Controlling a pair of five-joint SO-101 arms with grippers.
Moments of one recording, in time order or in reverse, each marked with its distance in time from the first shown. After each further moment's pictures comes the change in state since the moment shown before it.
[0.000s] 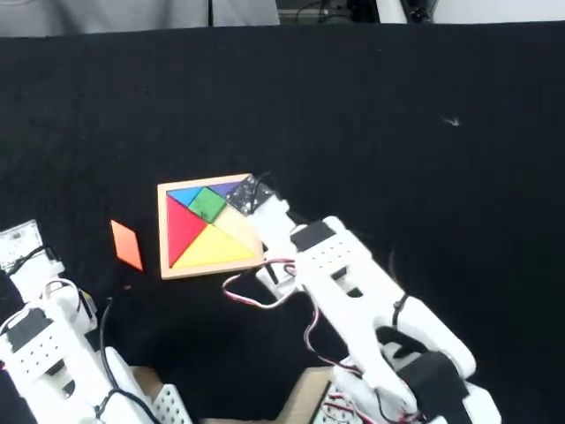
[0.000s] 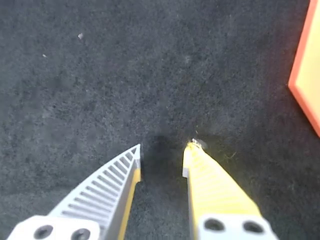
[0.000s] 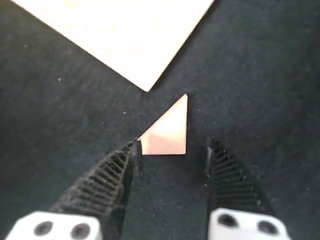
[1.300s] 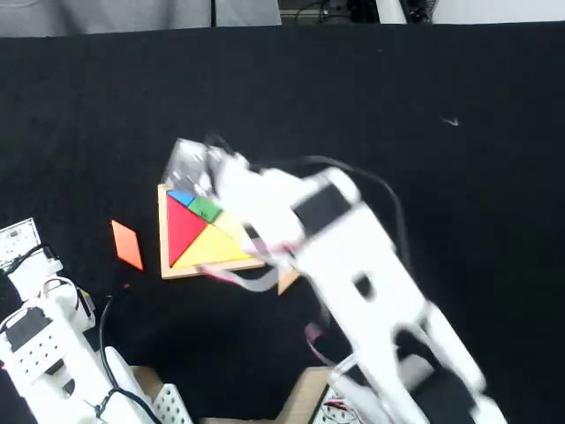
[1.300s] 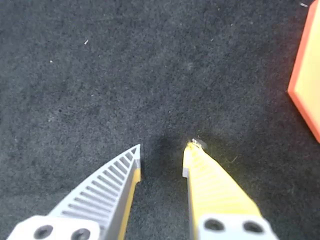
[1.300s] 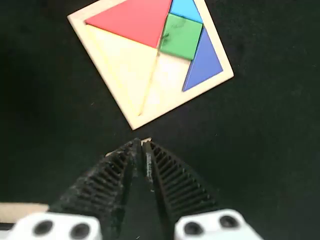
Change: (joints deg) left arm -0.3 -0.1 -0.9 0.0 0.1; right arm -5.3 -8.1 -33.9 26.2 22.3
